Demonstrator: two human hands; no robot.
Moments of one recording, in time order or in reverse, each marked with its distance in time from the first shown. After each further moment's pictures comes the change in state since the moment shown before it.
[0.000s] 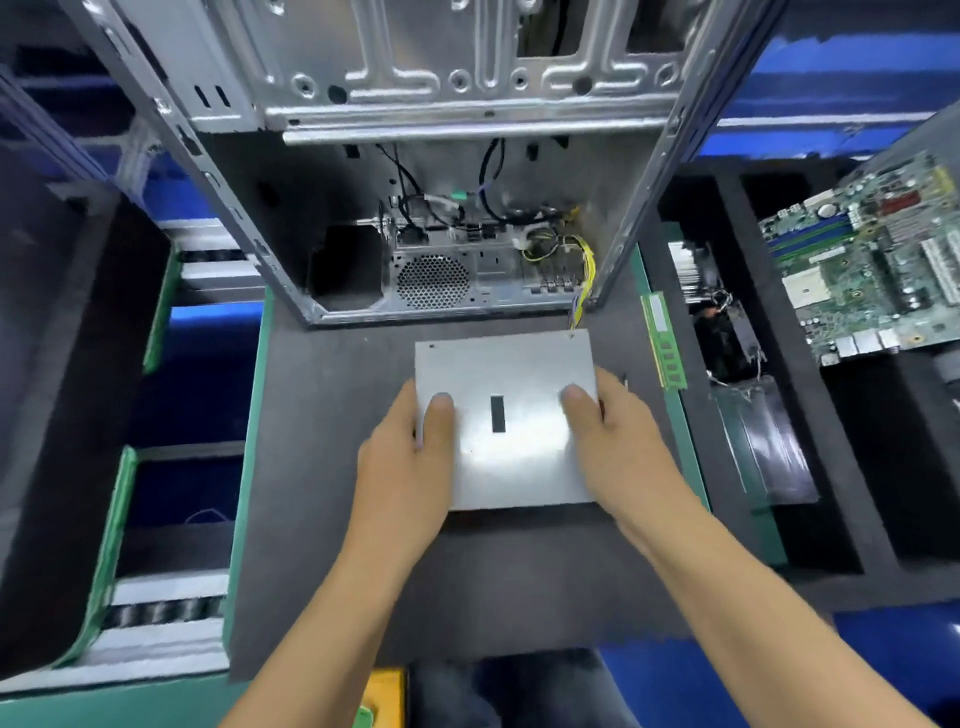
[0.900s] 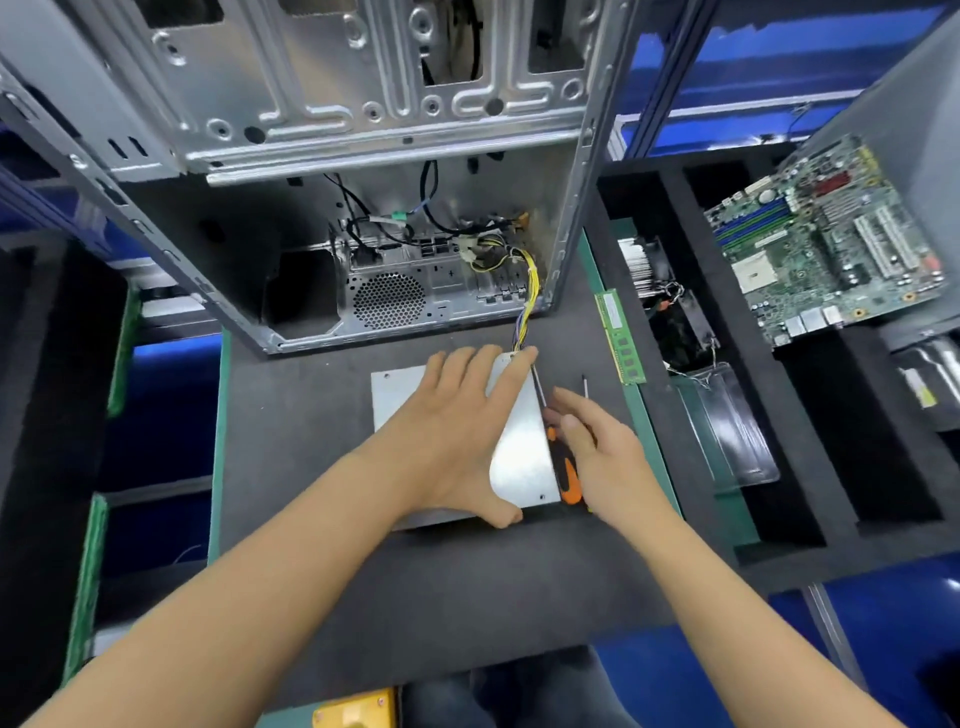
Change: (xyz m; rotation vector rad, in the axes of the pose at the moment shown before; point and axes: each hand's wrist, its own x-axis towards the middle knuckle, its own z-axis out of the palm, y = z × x) left_hand 0.057 0.034 0.038 1.264 -0.570 0.750; right_hand 0.017 0.065 -0.022 0.124 0.017 0.023
